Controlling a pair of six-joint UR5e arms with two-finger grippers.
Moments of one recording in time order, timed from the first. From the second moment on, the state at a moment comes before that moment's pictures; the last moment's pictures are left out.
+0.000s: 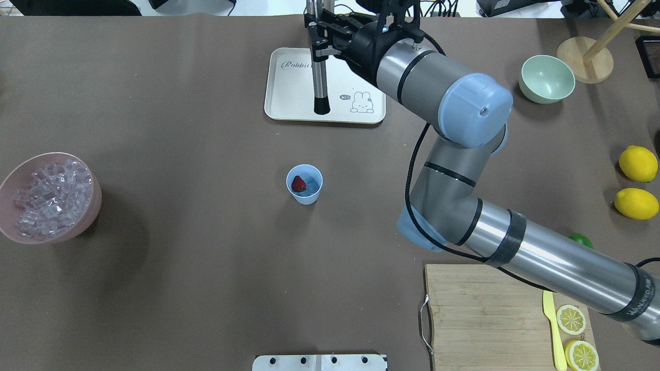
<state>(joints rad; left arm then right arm) -1.49 -1.48 -1.82 -1.80 -2.11 -0.82 0.67 -0.90 1.62 -0.58 1.36 0.77</state>
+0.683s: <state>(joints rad) -1.45 -1.42 -1.83 -2.11 -2.11 -0.81 1.05 -1.18 1.65 -1.01 1.89 0.79</state>
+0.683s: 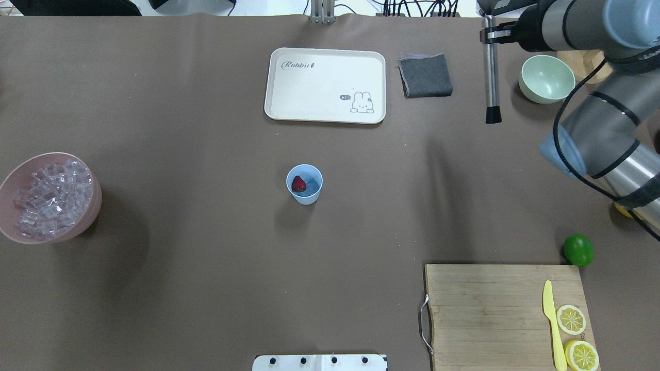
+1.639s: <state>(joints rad) -1.38 -1.35 -1.77 -2.34 -2.10 -0.76 1.05 -1.16 1.48 -1.41 2.13 0.62</state>
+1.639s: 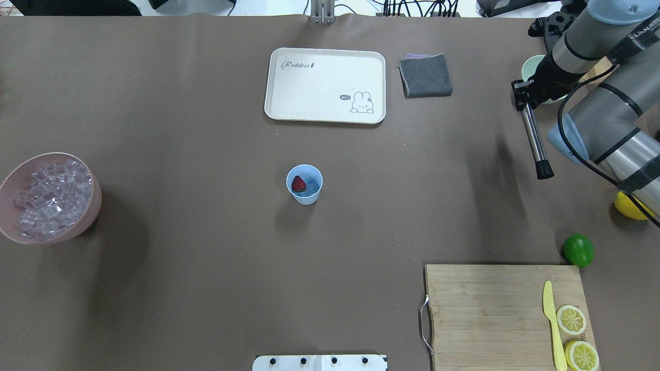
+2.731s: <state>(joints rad) -1.38 -1.37 -1.77 -2.34 -2.10 -0.76 0.98 -1.18 1.40 -1.41 2.07 0.63</state>
